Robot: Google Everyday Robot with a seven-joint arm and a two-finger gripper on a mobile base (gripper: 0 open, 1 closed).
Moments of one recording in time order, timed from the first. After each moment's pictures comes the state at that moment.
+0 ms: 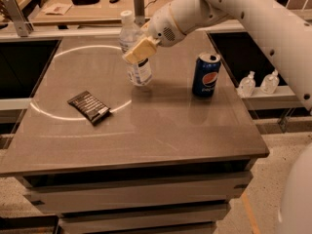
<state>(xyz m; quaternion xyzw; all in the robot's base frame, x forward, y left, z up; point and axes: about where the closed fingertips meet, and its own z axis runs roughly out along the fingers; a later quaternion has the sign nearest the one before) 0.650 0.052 0.936 -0.61 0.66 0.25 0.37</state>
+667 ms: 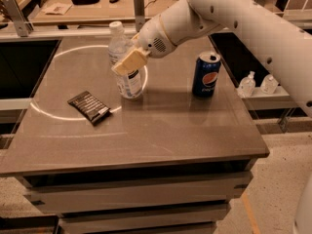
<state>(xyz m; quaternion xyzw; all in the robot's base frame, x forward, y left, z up) 0.616 0.078 0.923 -0.61 0.65 0.28 0.36</state>
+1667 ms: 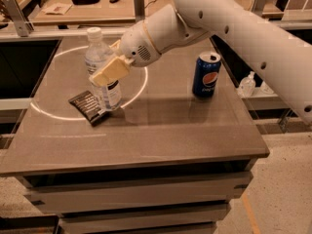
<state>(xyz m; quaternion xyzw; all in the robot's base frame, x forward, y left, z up) 0.560 0.124 0.930 -0.63 0.61 0.35 0.34</state>
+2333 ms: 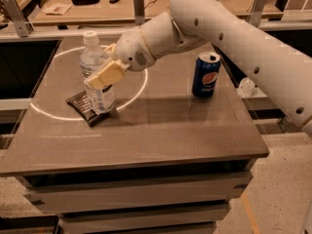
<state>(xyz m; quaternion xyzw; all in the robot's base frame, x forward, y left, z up) 0.558 0.139 0.920 -0.64 0.57 0.37 0.36</state>
